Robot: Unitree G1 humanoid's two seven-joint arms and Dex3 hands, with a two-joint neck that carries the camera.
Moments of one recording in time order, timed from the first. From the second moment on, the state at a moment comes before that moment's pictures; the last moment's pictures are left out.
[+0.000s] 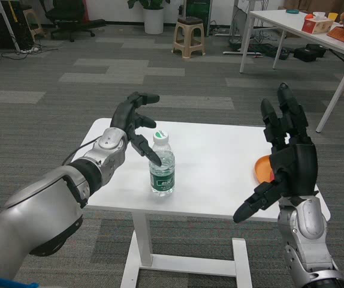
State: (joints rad) left arm -1.02 0.20 -0.74 1.29 -0.89 -0.39 0.11; right arm -0.22 -0.28 0.10 0.20 0.42 -0.67 0.01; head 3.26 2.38
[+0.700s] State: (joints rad) left arm -0.96 0.22 -0.83 1.28 -0.91 -0.36 -0.09; right arm -0.22 -0.28 0.11 0.20 0.42 -0.67 0.01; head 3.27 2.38
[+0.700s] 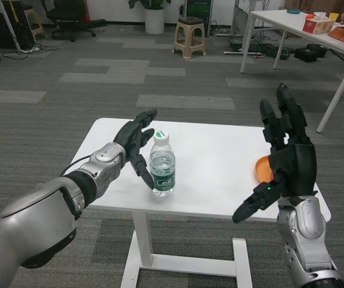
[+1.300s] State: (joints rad) left arm -0.94 0.16 -1.14 1.34 -1.09 -0.36 0.07; right arm -0.22 -0.28 0.13 0.20 0.42 -0.67 0.00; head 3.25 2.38
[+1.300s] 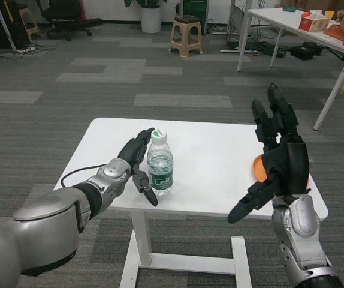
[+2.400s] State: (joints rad) left arm -0.97 0.14 -1.25 1.36 -1.15 -0.31 0.19; right arm -0.22 -0.28 0.16 0.20 0.43 -0.67 -0.01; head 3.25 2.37
